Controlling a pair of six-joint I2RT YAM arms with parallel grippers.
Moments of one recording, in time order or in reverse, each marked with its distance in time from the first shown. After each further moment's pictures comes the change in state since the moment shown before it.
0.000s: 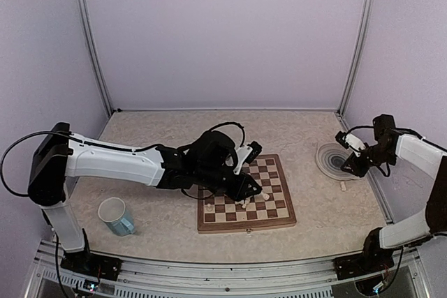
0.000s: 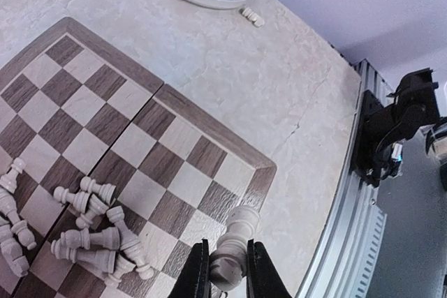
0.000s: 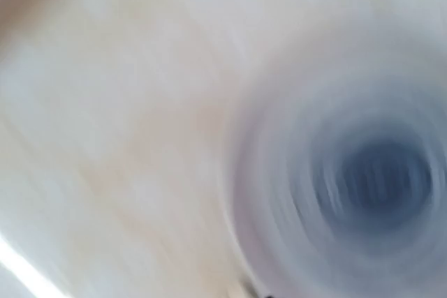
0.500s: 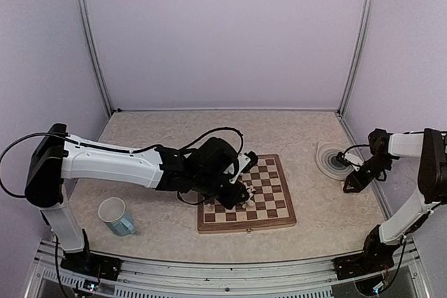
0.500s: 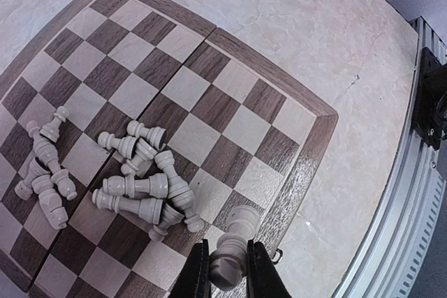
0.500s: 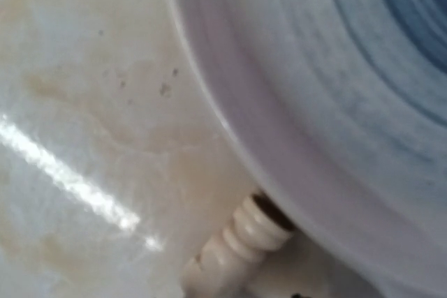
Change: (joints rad) left arm -0.045 -0.016 0.017 -0.225 -0.179 0.110; right arm -0.123 0.240 -0.016 -0.085 0.129 -0.023
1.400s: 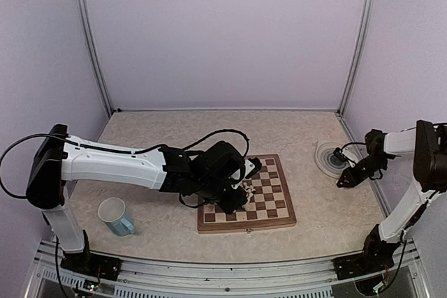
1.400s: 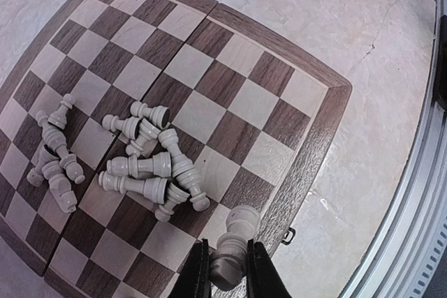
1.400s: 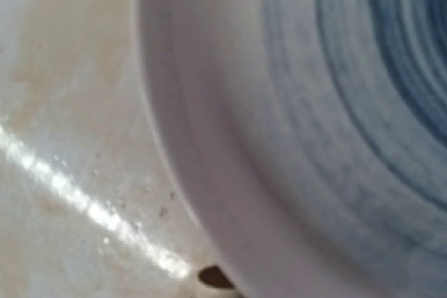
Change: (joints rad) left arm -0.044 0.011 0.055 -0.132 -0.086 0.056; right arm 0.008 0.132 0.036 0.091 -0.143 0.117
